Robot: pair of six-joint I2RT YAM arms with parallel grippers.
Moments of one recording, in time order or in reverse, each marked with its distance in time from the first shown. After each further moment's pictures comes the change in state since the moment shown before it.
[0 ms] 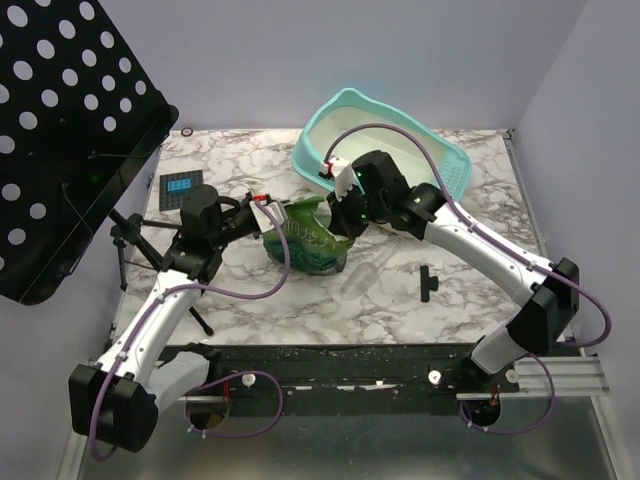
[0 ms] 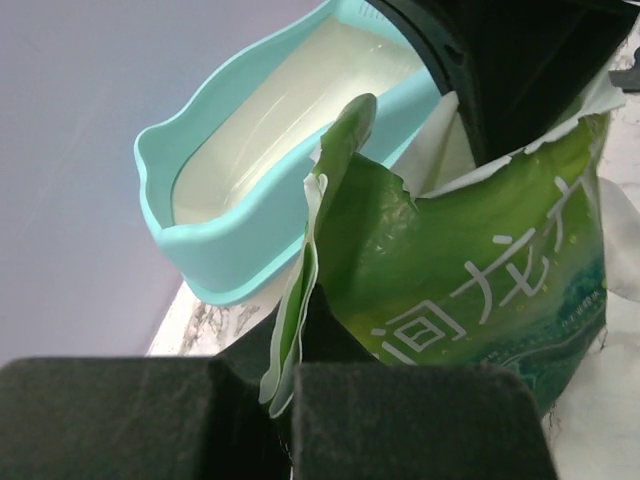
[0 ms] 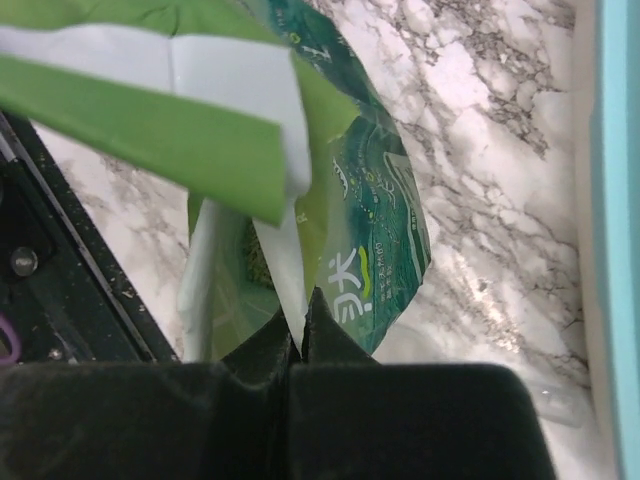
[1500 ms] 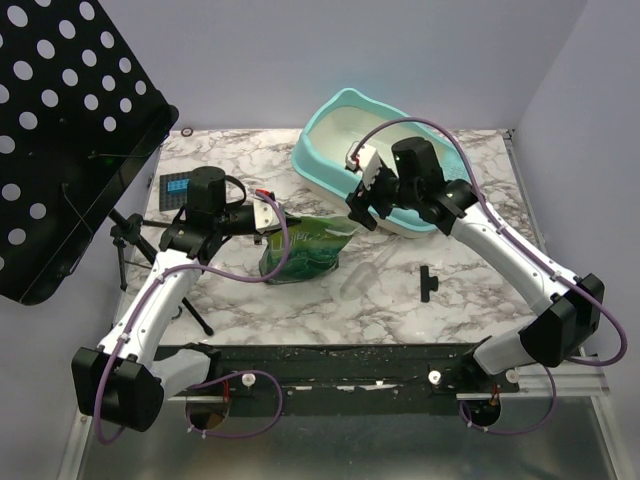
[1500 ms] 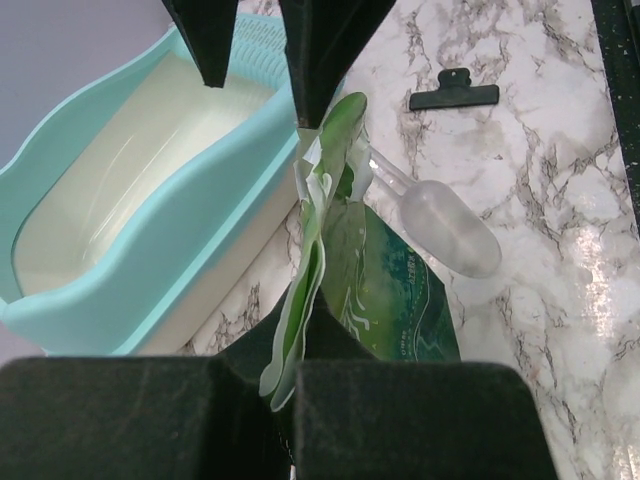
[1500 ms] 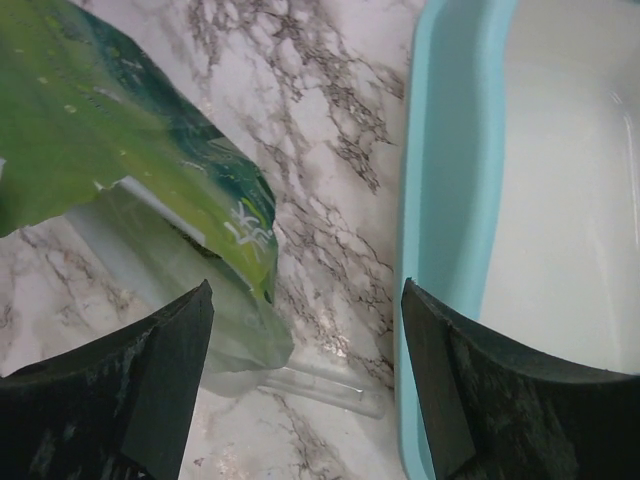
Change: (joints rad) left arm 0.011 0.097 0.166 -0.343 0.332 0.108; right arm -0.149 -0.126 -0.101 0.113 0.003 -0.345
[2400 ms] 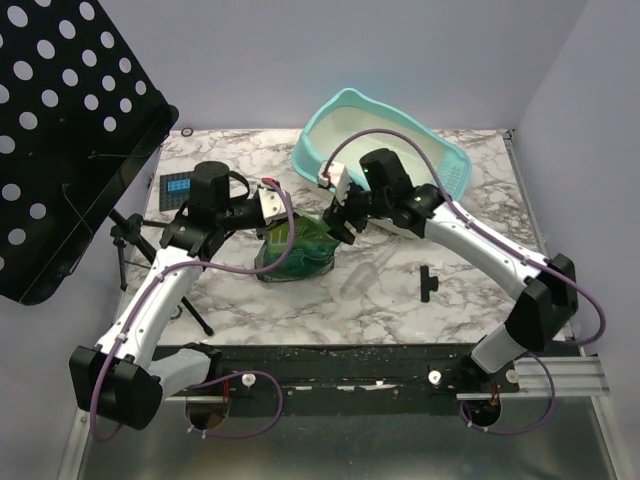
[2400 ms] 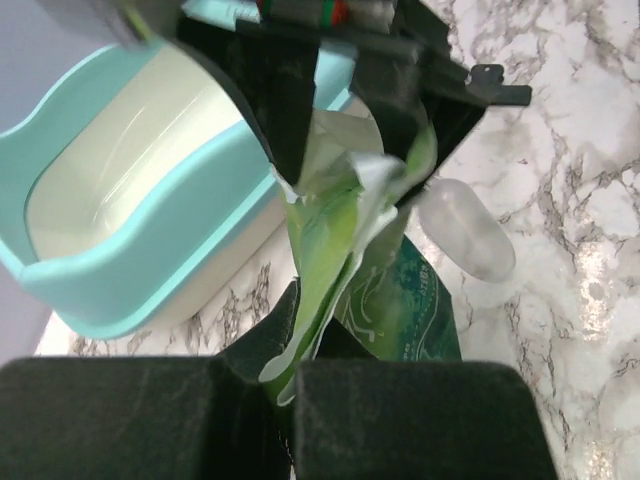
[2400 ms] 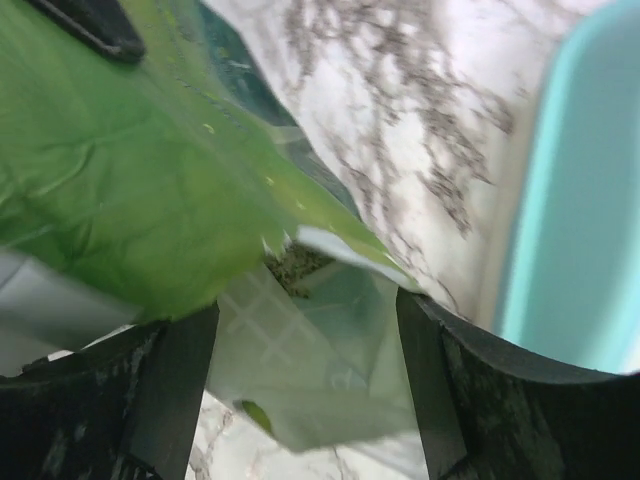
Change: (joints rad) left arm -0.039 0.001 0.043 -0.009 -0.154 -0.106; right arm 0.098 0.155 0.014 0.040 -0.133 -0.015
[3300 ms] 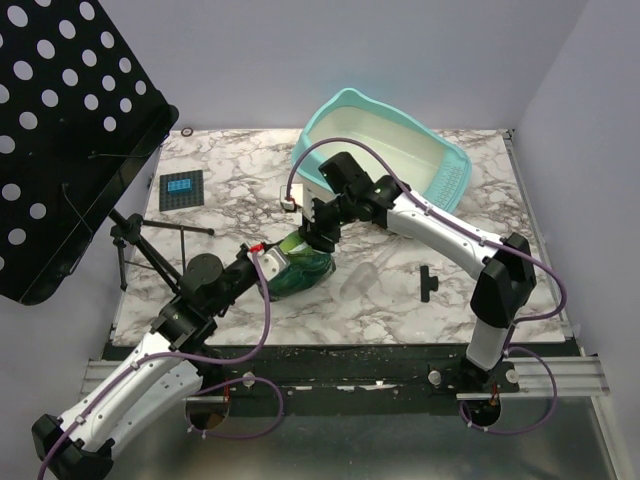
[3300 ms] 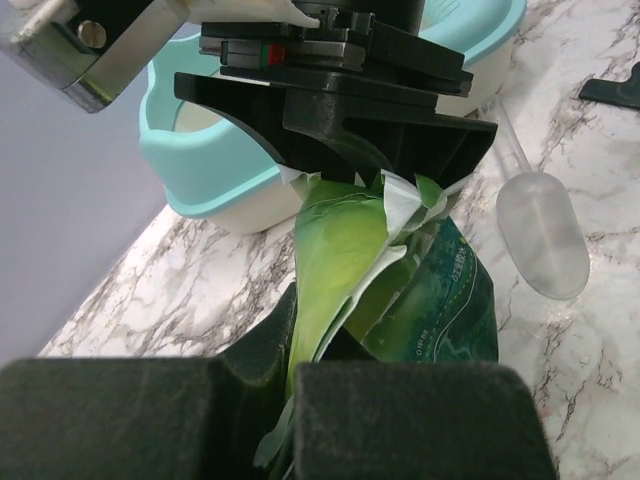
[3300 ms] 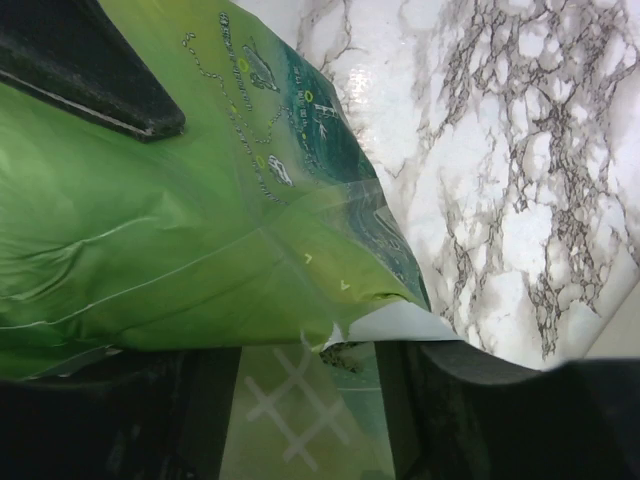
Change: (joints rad) left arm -0.347 -0.571 -0.527 0.296 -0.753 -0.210; right arm 0.109 0.193 0.222 -0.210 -0.131 -0.193
